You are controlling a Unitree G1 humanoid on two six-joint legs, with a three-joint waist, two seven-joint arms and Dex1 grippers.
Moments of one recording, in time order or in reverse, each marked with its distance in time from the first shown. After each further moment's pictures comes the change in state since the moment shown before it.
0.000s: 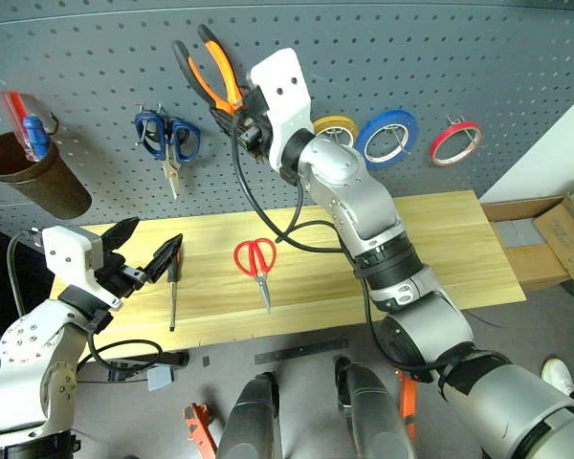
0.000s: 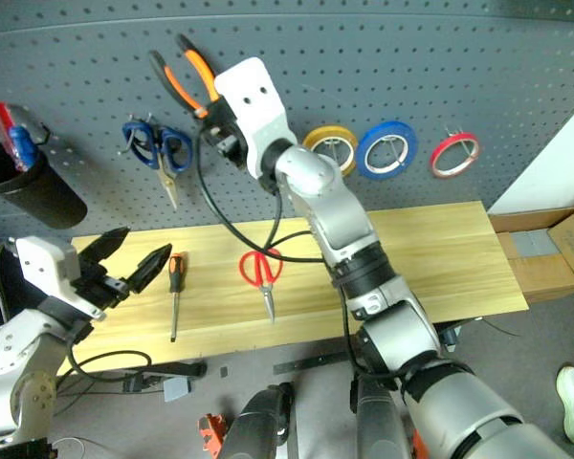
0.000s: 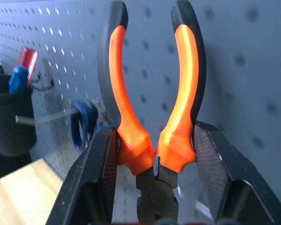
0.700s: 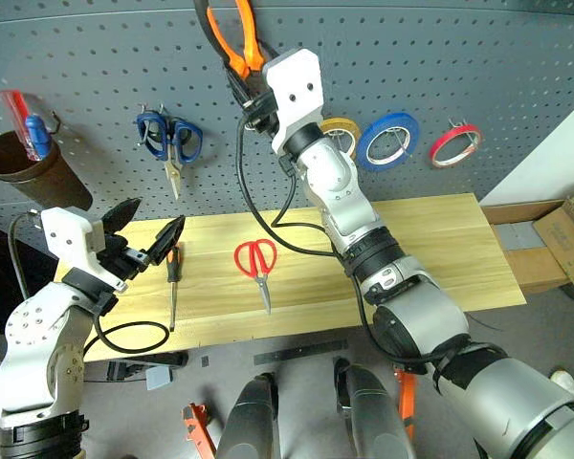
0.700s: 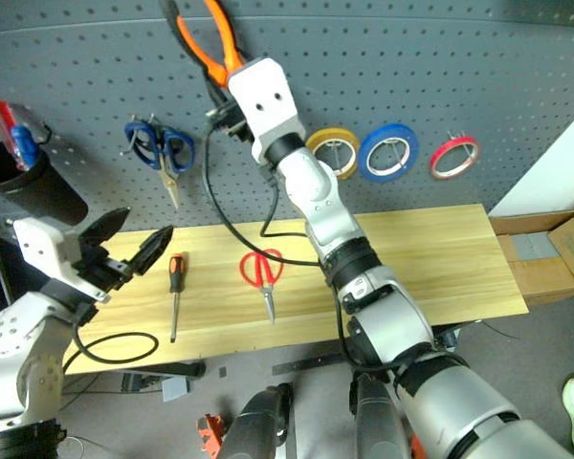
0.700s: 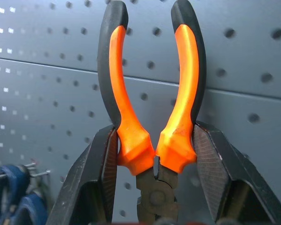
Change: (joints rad) left arm -0.109 -0.004 -0.023 0.031 0.003 -0.001 0.008; right arm -0.068 0.027 -0.061 0.424 -0.118 -0.667 -0.202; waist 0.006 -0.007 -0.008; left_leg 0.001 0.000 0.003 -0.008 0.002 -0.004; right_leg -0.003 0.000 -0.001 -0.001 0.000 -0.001
